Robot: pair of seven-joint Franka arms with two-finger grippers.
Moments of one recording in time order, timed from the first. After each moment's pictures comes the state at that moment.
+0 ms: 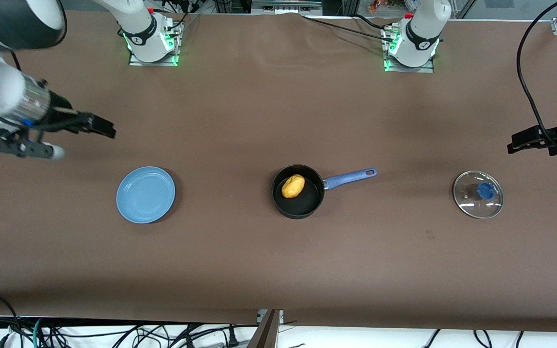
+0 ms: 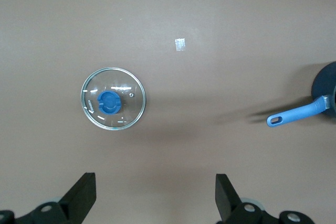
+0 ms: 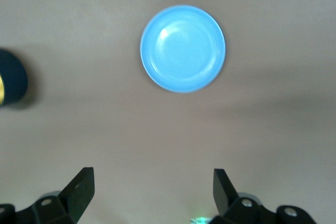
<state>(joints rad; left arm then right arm) 0.00 0.21 0.08 -1.40 -0.04 1.52 0.10 0.33 0.08 -0.25 -1.60 0.14 1.54 0.19</state>
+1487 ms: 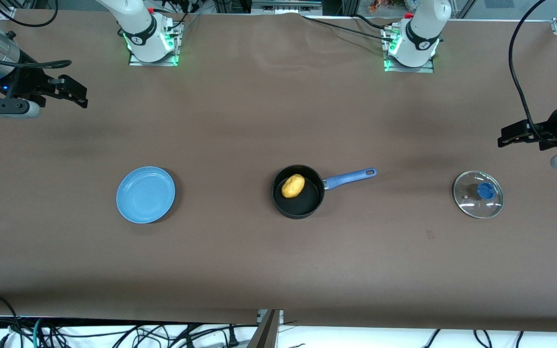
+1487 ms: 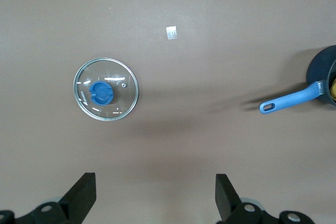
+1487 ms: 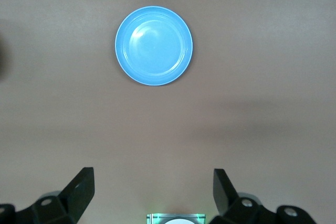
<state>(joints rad) -0.01 0.22 0.06 -1.38 -0.03 1.47 0.08 0.19 -0.05 -0.07 -1.67 -0.02 1.53 0.12</state>
